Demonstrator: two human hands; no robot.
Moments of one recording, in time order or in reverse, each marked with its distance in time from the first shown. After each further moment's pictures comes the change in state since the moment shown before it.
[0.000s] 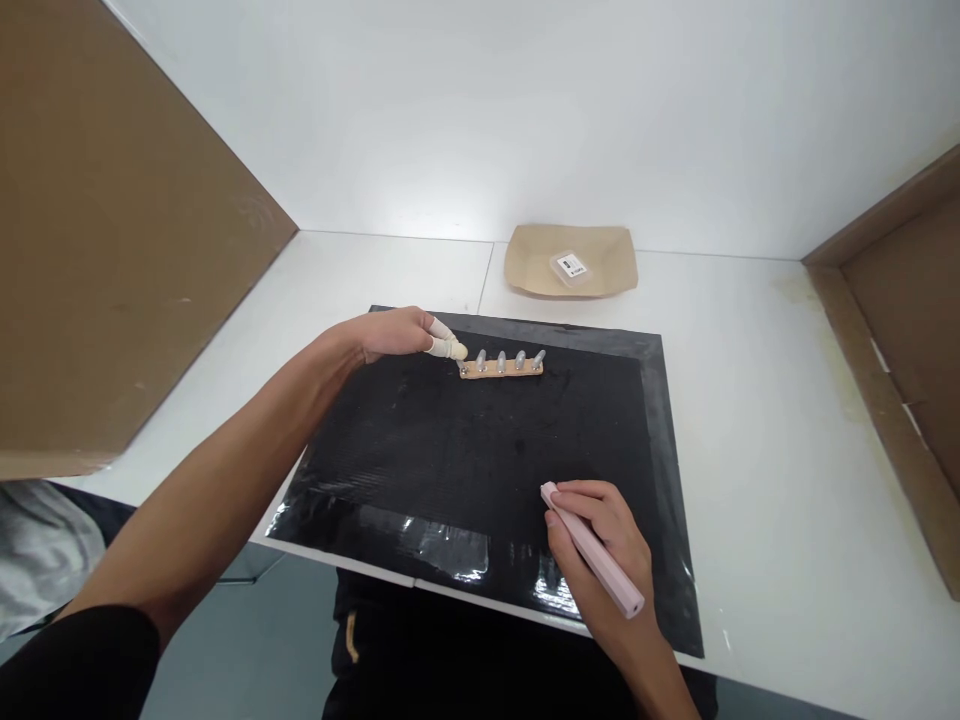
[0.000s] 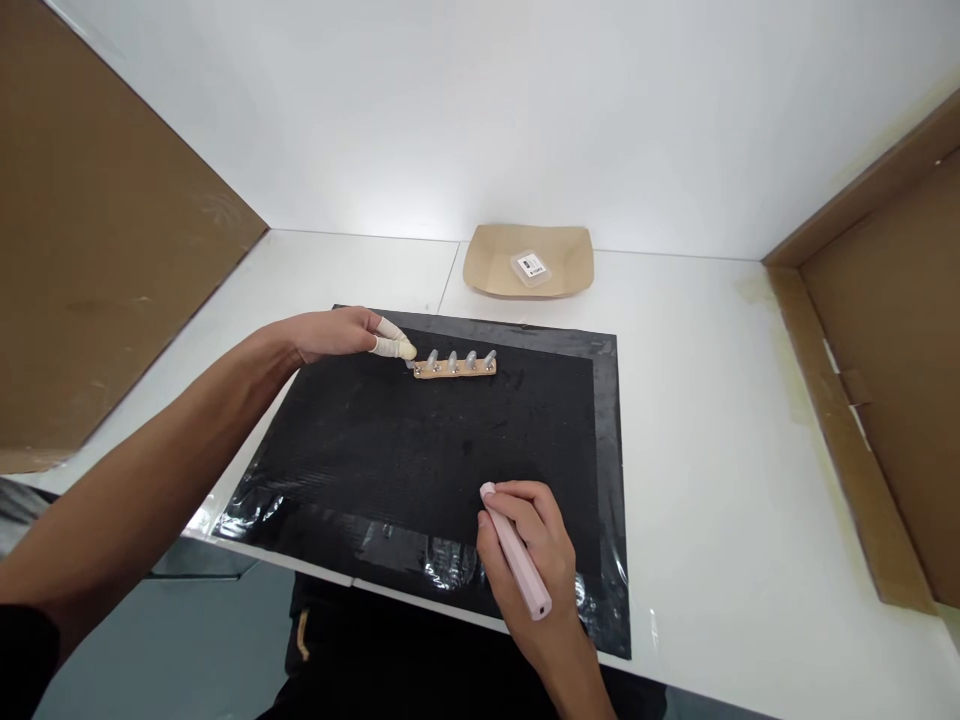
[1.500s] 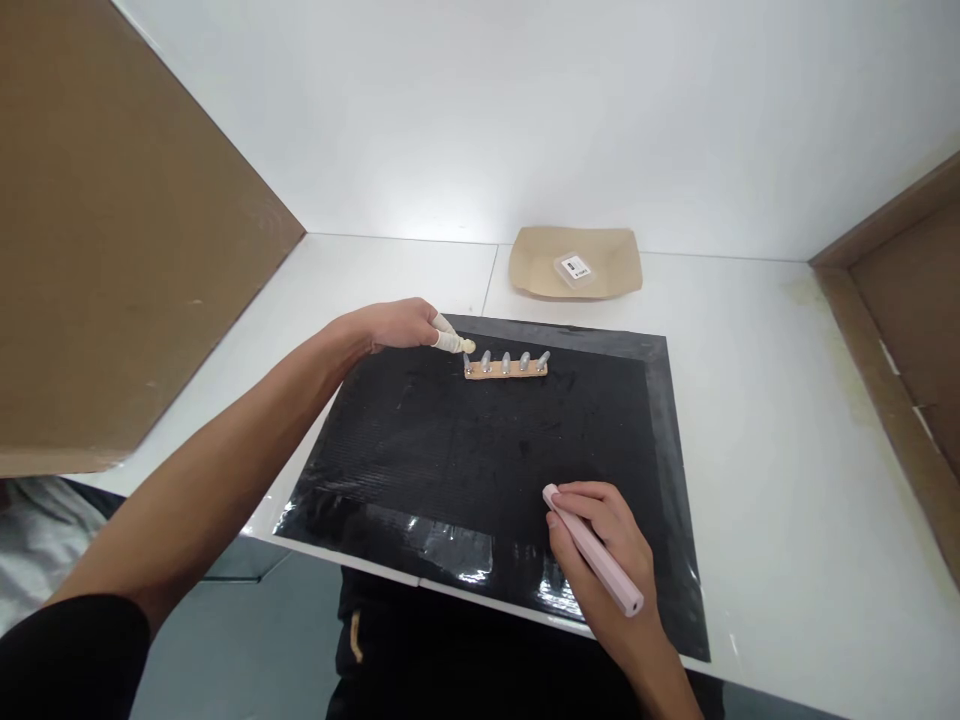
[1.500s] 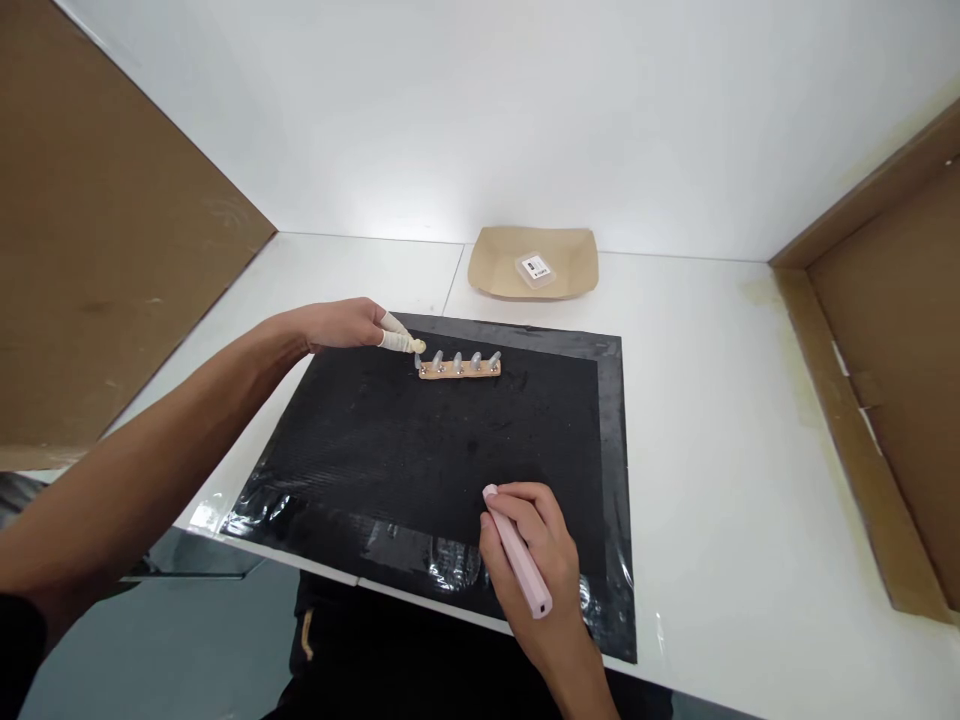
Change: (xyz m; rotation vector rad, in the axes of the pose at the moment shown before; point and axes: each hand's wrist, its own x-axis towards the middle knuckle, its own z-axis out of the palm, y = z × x) left_hand -0.001 0.016 -0.013 0.197 -0.077 -0.097; right_hand -0.001 0.005 0.001 -0.010 -0.029 -0.002
